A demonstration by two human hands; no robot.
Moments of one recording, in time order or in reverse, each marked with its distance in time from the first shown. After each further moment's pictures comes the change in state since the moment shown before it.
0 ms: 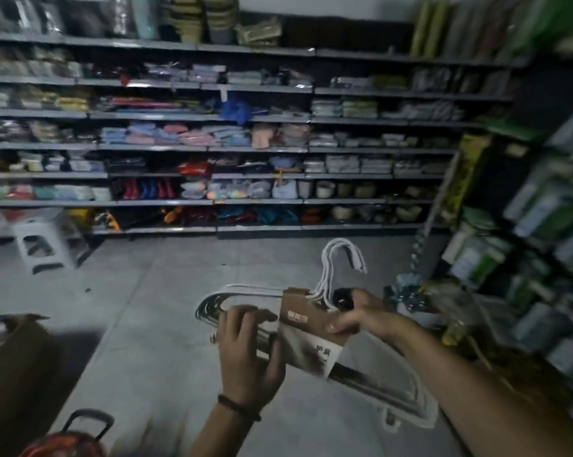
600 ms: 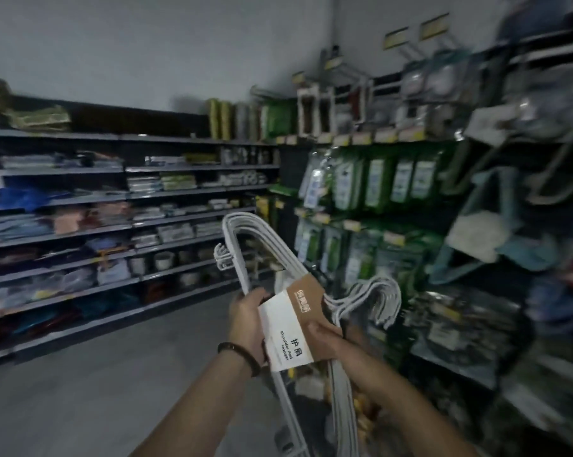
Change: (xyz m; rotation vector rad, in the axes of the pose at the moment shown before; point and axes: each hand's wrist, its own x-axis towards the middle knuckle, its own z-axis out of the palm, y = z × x) left_hand 0.022 0.354 0.188 -1.233 -0.799 -1.026; right_hand -0.334 0.098 -0.159 0.232 0.716 -0.008
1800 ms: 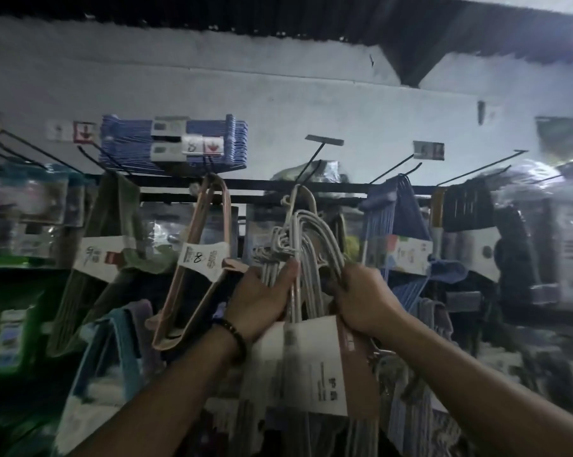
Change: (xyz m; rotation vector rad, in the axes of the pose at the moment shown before) left_hand -0.069 -0.094 0.668 0.438 -1.163 0.514; right_hand -0.153 -0.095 -0.567 -1.013 1.313 0.245
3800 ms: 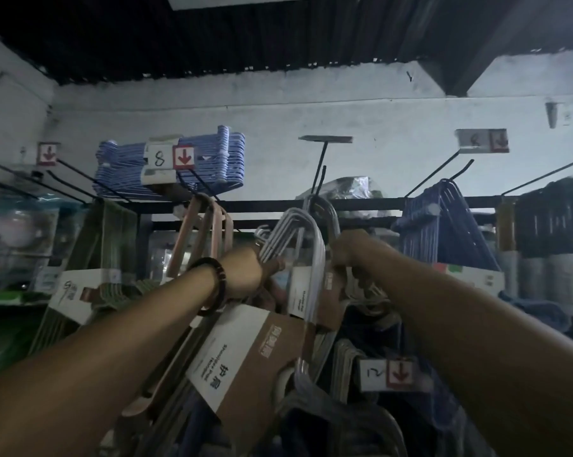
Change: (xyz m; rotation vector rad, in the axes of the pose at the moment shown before) left_hand 0.150 0.034 -0.001 0.464 -0.165 -0.070; right_hand 0.260 0.031 0.019 -0.248 -0.253 -0.014
